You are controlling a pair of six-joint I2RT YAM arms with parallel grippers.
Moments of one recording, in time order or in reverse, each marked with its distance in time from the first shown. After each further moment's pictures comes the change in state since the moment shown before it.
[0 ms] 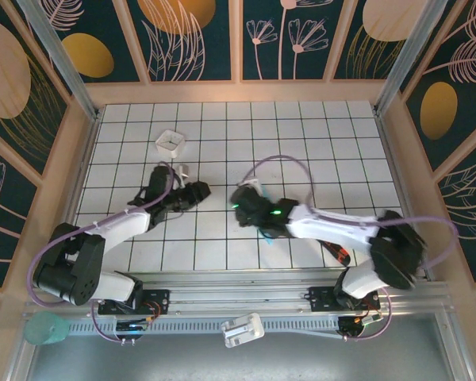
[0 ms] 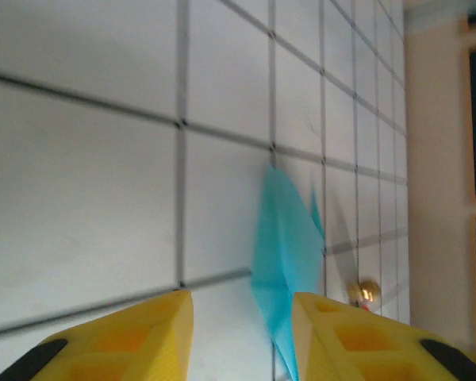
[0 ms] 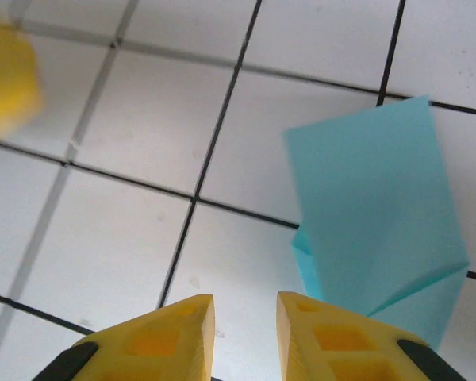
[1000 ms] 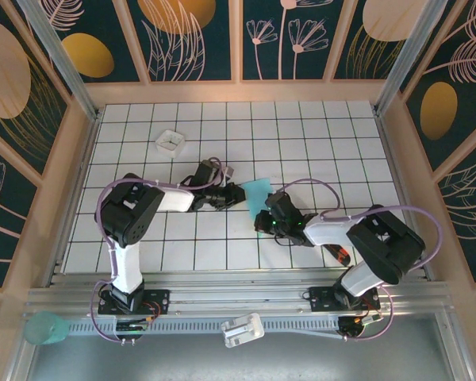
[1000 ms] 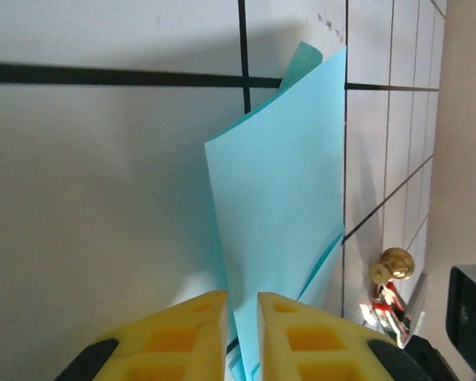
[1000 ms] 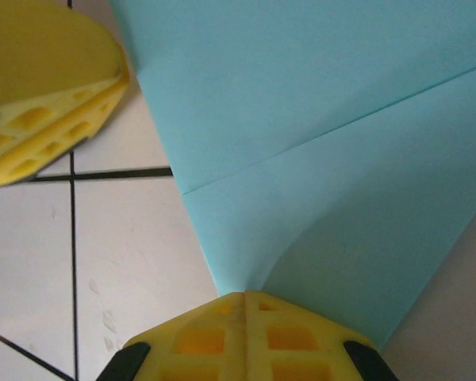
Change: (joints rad) left arm -0.139 0.548 0.344 0.080 0.113 0.037; right arm -0.208 0.122 -0.378 0.549 -0.353 0.271
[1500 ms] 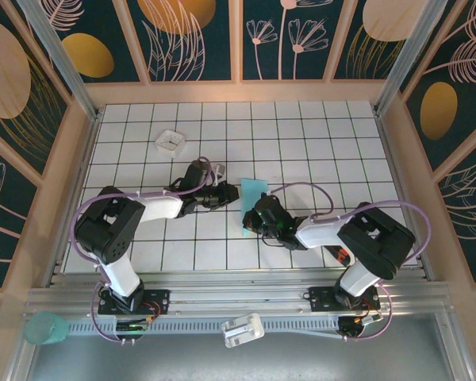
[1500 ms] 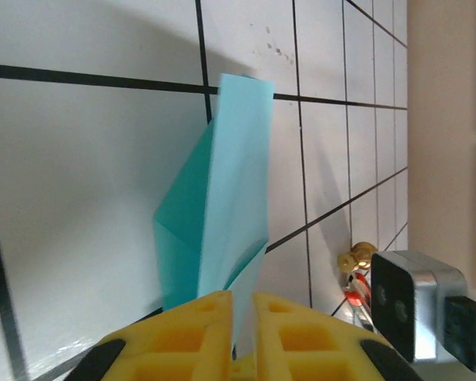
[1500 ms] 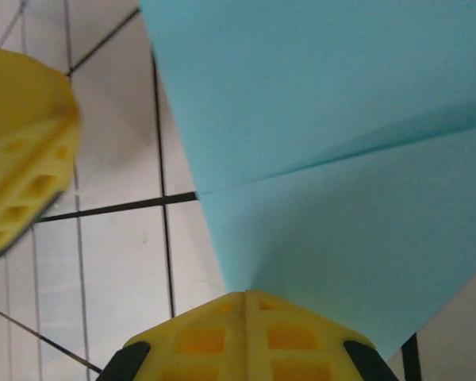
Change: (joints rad) left arm -0.005 -0.190 -0.114 0.006 -0.050 -0.039; right arm 0.098 0.032 0.021 0.139 0.082 0.203
